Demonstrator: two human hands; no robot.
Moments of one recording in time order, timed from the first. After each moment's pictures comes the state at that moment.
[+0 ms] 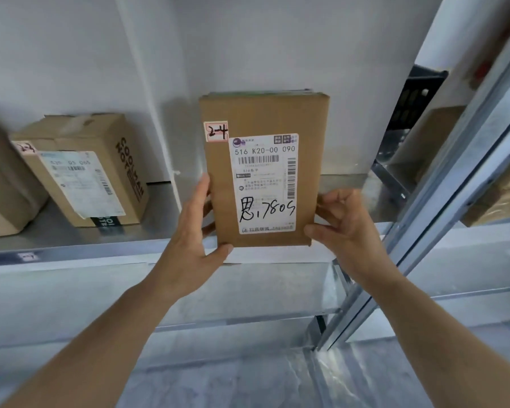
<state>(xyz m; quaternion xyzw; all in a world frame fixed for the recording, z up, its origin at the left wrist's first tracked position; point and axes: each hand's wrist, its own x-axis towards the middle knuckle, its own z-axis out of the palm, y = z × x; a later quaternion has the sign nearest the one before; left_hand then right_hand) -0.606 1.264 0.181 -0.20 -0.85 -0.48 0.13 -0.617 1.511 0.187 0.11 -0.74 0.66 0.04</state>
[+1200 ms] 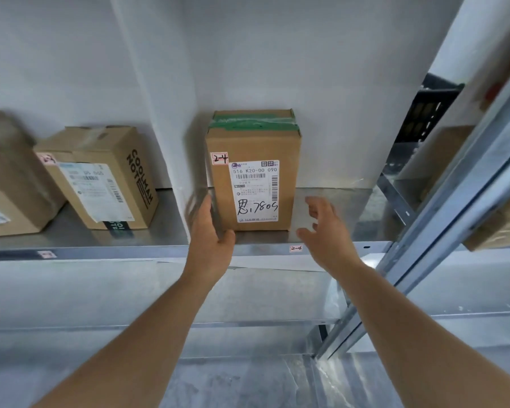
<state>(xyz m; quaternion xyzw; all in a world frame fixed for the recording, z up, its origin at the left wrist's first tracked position) -0.648 1.299 0.163 0.06 -0.83 -0.55 0.12 -0.675 1.498 0.170 0.02 -0.90 0.43 0.05</state>
